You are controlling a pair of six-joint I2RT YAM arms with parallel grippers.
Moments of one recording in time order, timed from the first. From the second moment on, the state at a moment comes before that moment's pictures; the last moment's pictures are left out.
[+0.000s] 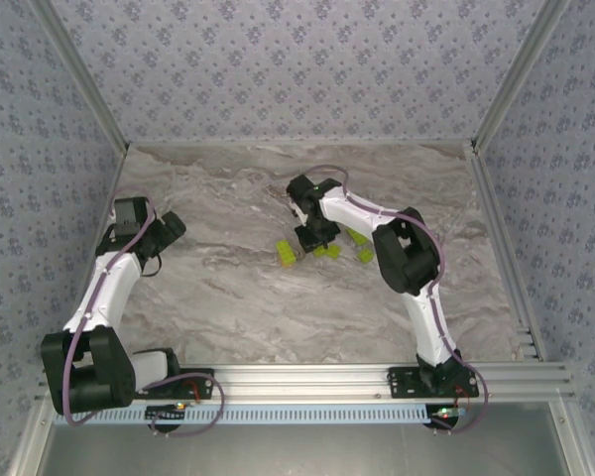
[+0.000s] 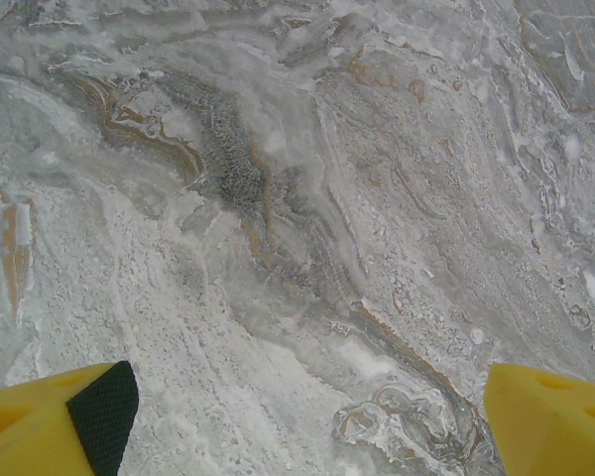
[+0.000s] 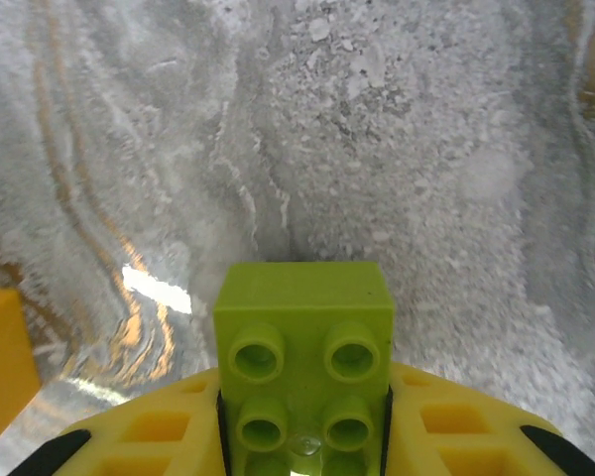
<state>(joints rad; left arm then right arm) 0.09 1.20 0.83 -0.50 -0.01 -0.58 0.65 2.18 1.76 -1.01 0.02 0.12</state>
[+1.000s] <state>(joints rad) 0.09 1.20 0.83 -0.50 -0.01 -0.58 0.81 2.16 1.94 -1.13 -0.02 0.32</state>
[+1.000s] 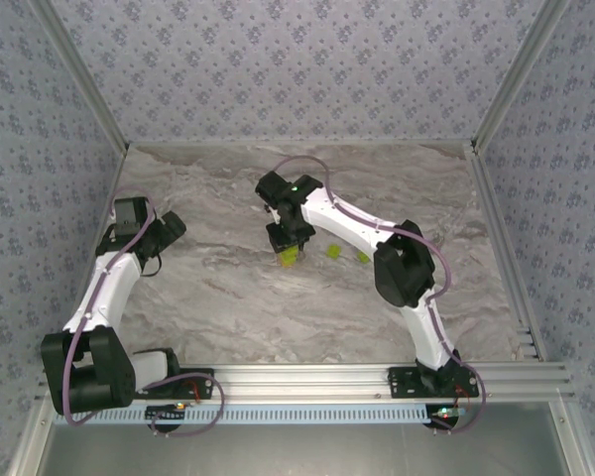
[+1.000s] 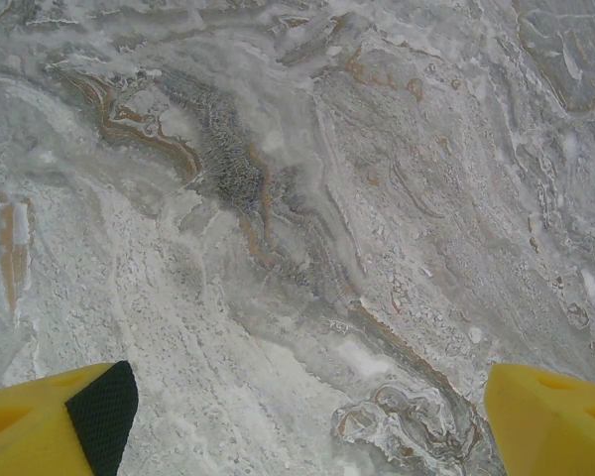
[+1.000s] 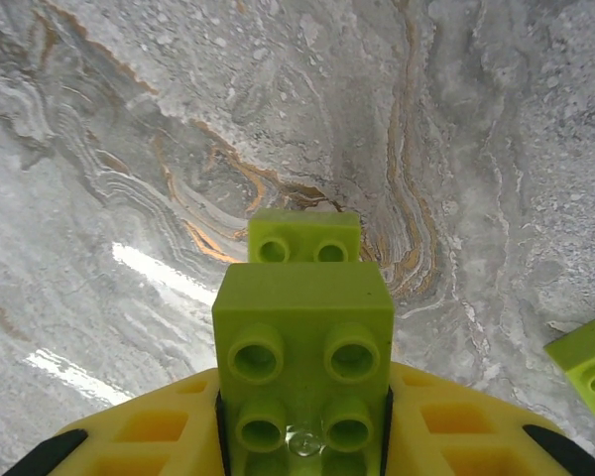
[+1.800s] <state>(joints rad) 0.09 1.20 0.83 -0.50 -0.01 -0.58 0.82 2.19 1.95 -1.14 -0.03 0.33</state>
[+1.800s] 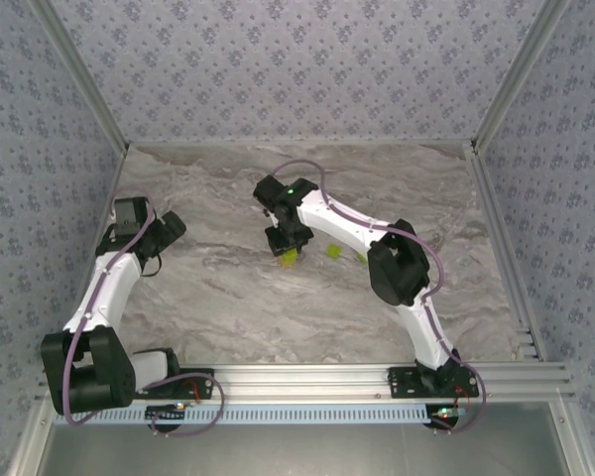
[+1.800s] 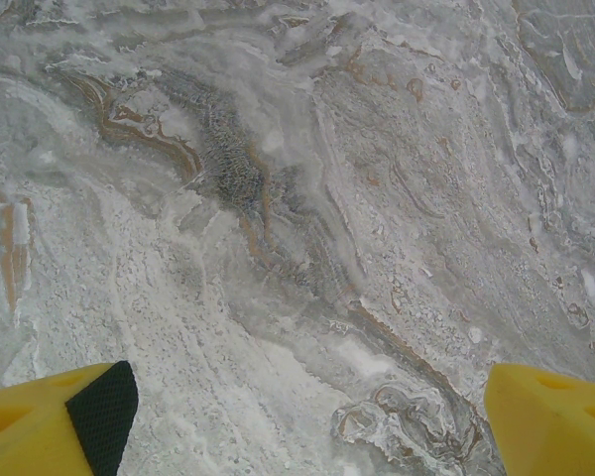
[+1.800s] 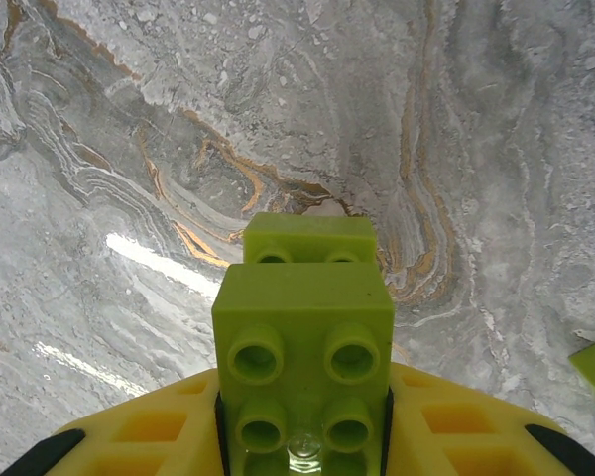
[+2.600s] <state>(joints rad) 0.09 1.20 0.83 -0.50 -0.01 -0.58 0.83 2.24 2.02 -1.16 -0.01 0.28</state>
